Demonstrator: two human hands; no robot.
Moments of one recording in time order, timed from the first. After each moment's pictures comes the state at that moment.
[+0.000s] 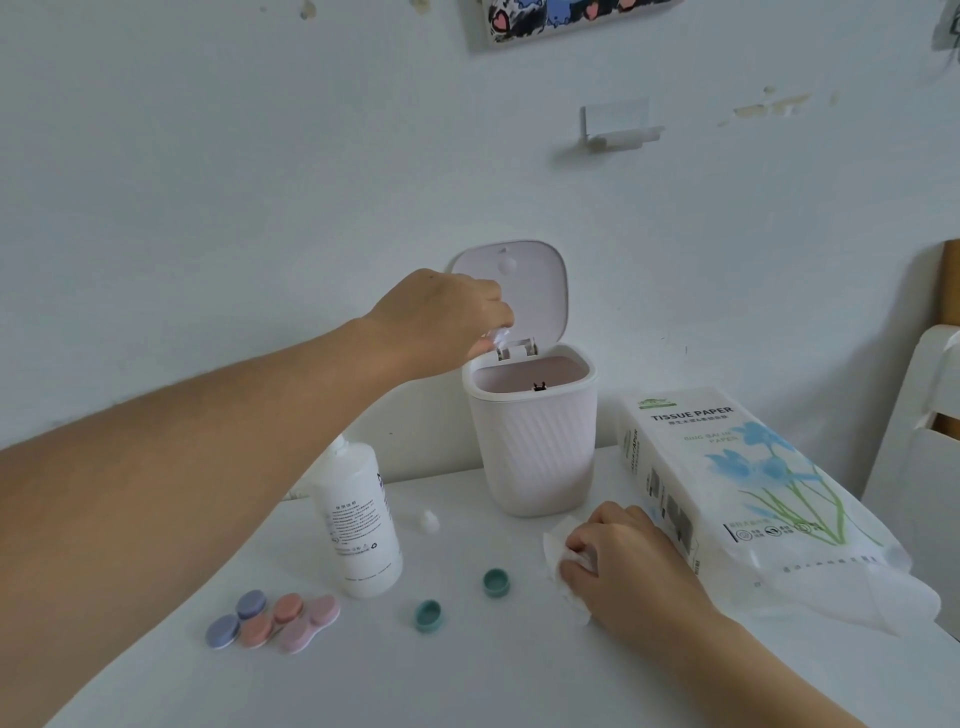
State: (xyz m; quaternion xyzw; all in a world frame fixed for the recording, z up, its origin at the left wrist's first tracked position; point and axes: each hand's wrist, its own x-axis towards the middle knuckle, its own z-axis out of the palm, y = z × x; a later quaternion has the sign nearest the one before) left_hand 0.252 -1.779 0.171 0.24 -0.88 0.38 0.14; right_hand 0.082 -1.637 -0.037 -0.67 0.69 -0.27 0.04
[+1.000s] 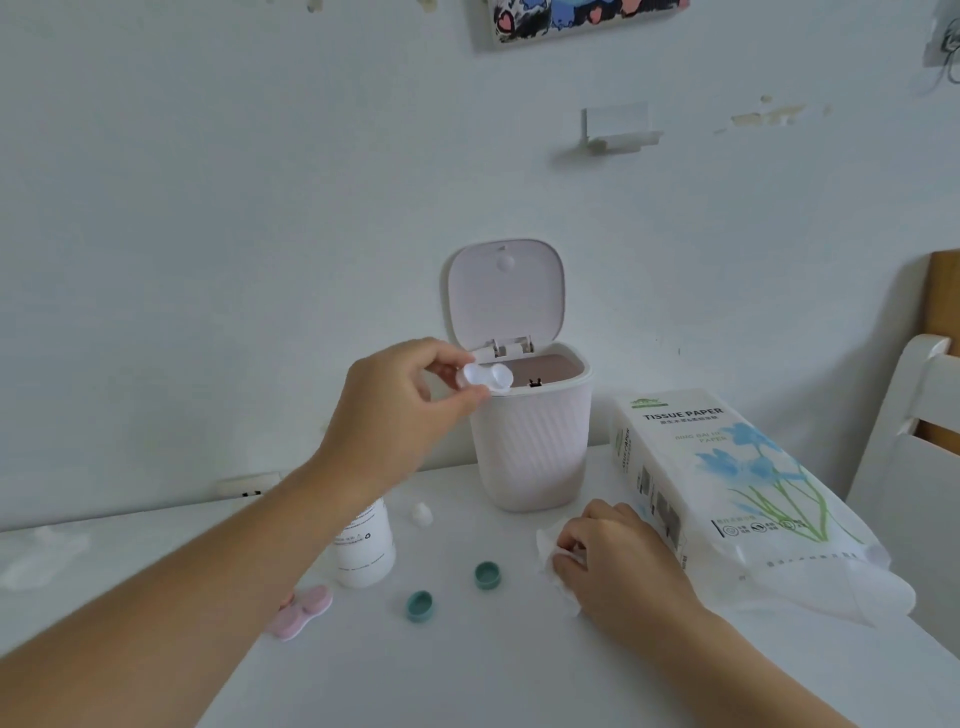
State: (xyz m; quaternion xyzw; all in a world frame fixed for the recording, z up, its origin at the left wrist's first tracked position) left_hand 0.287 -1.700 0.103 0.36 -0.79 -0.10 0.49; right_hand 0.084 -1.635 -0.036 -0.67 0.70 -0.26 0.02
